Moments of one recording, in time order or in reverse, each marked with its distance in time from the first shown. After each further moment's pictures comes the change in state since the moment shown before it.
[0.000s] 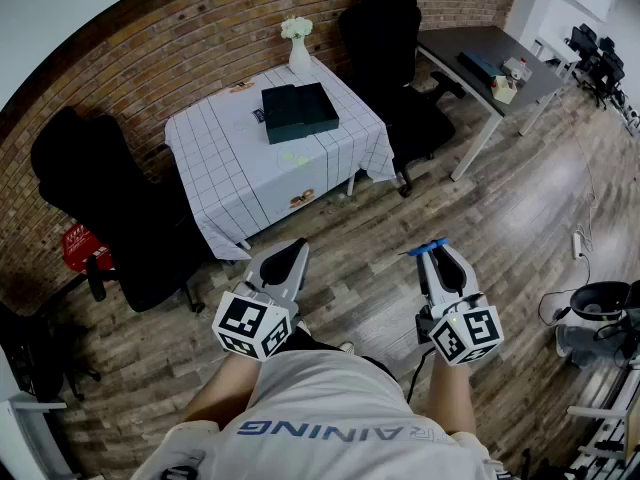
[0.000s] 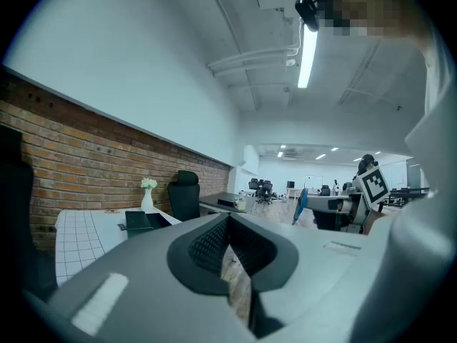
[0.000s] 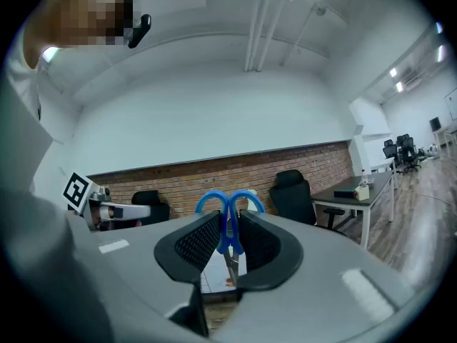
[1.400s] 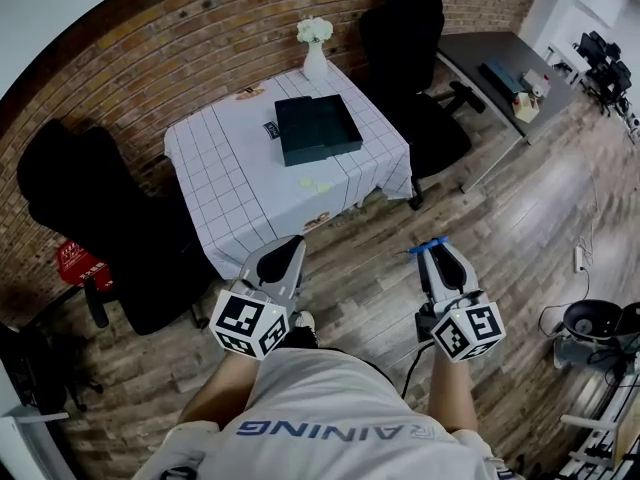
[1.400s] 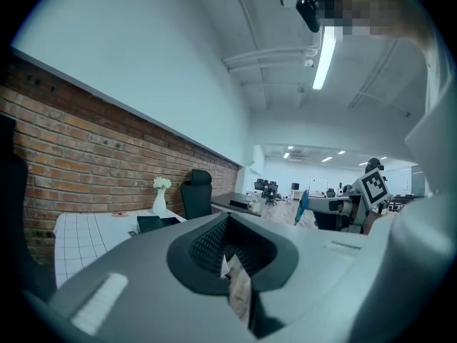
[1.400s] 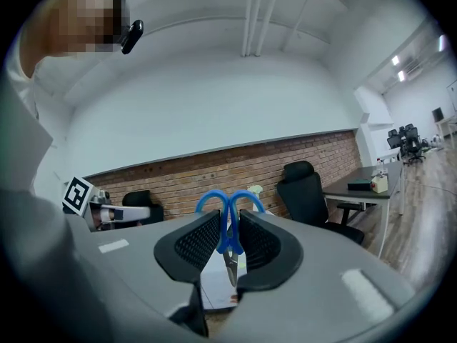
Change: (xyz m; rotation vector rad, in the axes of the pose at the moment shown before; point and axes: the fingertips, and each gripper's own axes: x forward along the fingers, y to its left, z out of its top) left arm 0.068 0.142 0.022 -0.040 0.015 0.024; right arm 0.159 0.001 0.004 0.045 0.037 0.013
